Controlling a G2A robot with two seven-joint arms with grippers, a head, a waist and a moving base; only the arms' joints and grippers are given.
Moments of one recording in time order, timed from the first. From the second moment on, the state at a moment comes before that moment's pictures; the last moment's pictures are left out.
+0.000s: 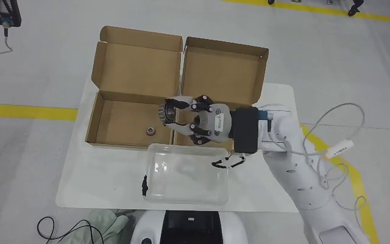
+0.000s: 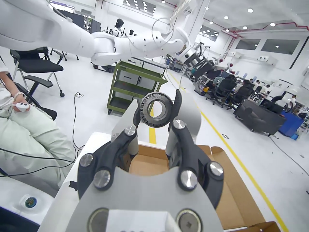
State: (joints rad) left arm 0.11 -0.38 -0.87 -1.29 2.37 -0.77 0.65; right arm -0.92 -1.31 1.03 -1.82 -1.09 -0.96 -0.15
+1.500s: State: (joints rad) left arm 0.11 -0.38 -0.87 -1.29 2.37 -0.77 0.65; right arm -0.96 -1.30 1.04 -1.75 -1.08 -0.95 -0.17
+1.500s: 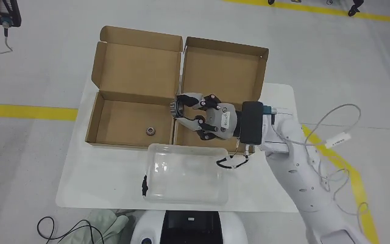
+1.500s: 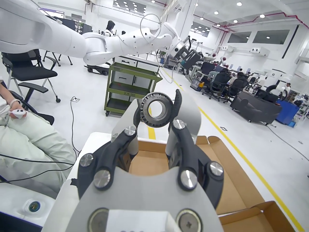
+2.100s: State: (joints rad) left arm 0.11 -0.38 -0.87 -1.29 2.37 -0.77 0.65; right arm -0.84 -1.36 0.86 -1.38 -1.03 -0.86 -0.11
